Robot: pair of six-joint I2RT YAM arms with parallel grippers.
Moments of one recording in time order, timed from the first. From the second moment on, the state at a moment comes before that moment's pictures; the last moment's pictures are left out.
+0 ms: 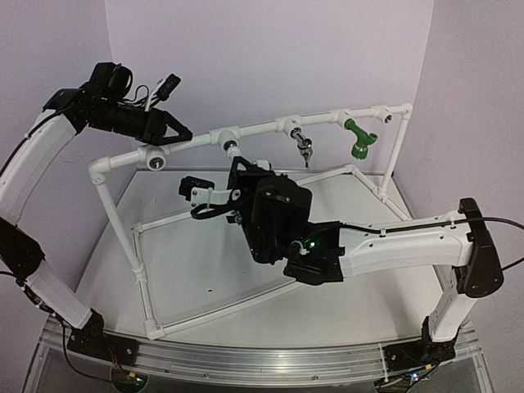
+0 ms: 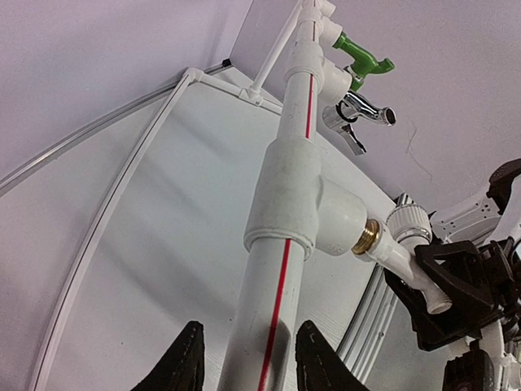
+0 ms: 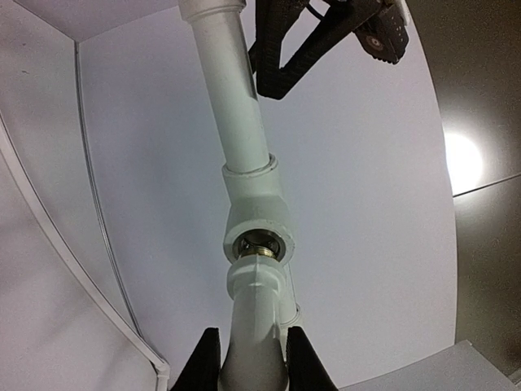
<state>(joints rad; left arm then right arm) -0.40 1.52 1.89 -1.01 0.71 0.03 1.35 1.80 1.46 0.52 1.01 -1.50</state>
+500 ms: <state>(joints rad) -0.40 1.52 1.89 -1.02 0.72 0.11 1.32 1.81 1.47 0.52 0.95 -1.52</state>
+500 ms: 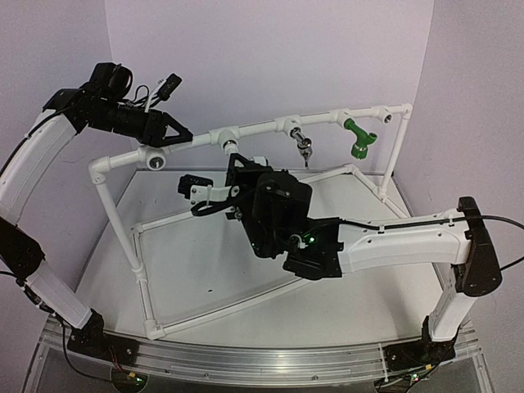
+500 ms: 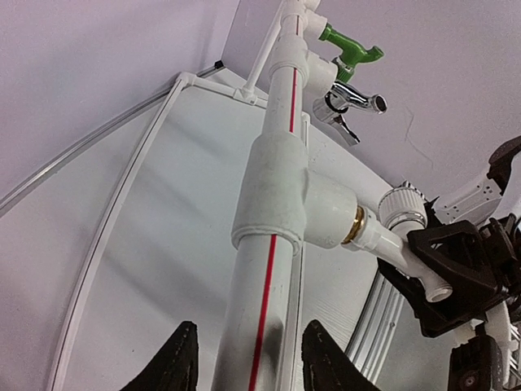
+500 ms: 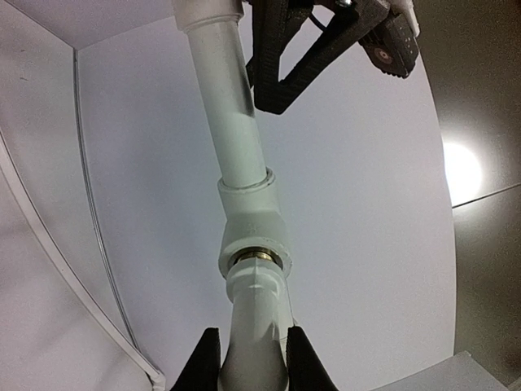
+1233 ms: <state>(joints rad) -0.43 1.56 1.98 -1.14 0.65 0.39 1.30 1.80 1.45 0.51 0.89 -1.50</state>
